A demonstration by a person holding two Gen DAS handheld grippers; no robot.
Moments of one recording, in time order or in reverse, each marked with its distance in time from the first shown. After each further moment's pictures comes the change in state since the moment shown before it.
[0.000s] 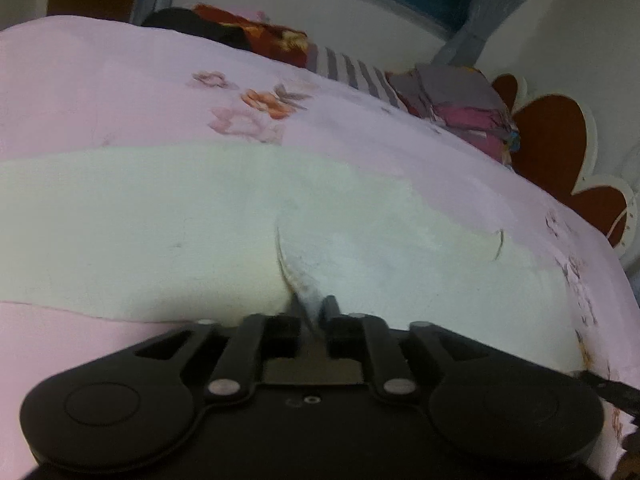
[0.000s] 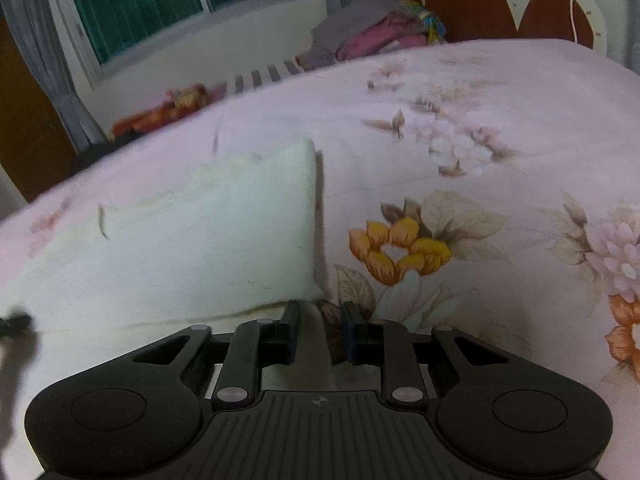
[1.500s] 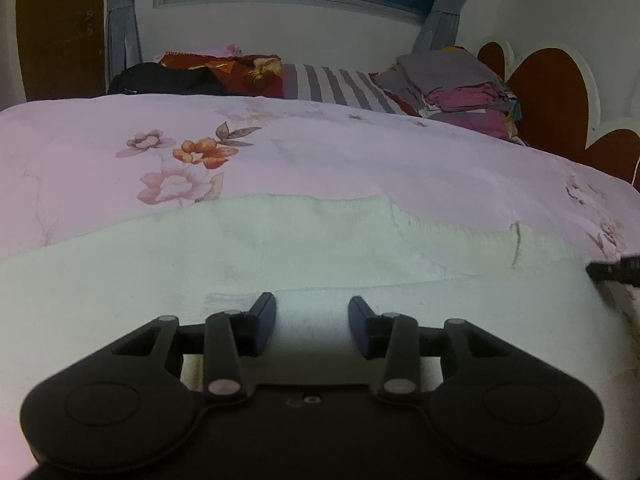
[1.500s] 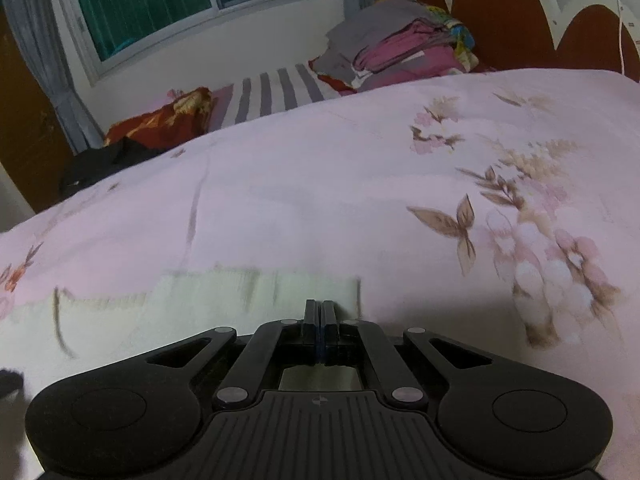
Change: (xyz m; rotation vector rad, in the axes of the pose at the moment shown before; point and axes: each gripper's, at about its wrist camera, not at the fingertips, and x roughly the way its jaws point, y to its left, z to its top) left arm 0.035 -0.062 0.018 0.230 -0.047 0.099; right arm 0.103 0.016 0.089 -0.064 0.037 -0.004
